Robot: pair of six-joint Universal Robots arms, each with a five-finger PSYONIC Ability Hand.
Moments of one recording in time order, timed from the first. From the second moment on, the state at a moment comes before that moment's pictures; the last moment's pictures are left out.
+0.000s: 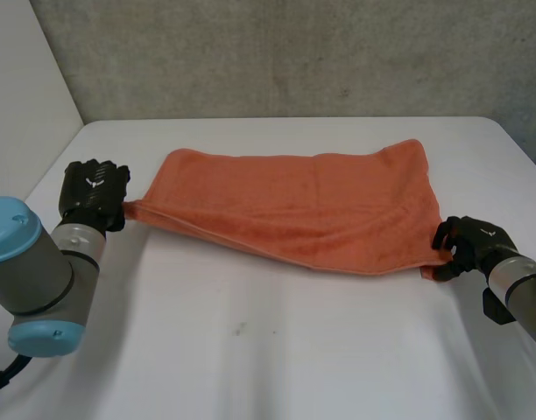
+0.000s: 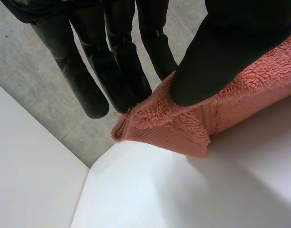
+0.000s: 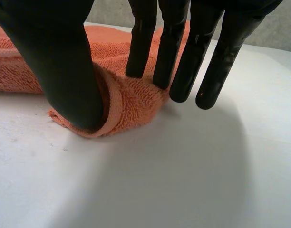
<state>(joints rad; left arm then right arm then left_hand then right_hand) 4.46 -1.99 -1.78 3.76 -1.62 3.57 1.58 -1.03 1.75 -0.31 1.32 3.12 1.08 1.20 1.19 1.20 1.00 0.63 0.74 0.72 0.72 0.55</state>
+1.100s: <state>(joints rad) 4.46 -2.07 -1.47 3.23 -1.63 3.82 1.70 -1.06 1.22 0.35 1.59 2.21 1.08 1.20 1.19 1.20 1.00 0.98 1.18 1.18 1.19 0.99</state>
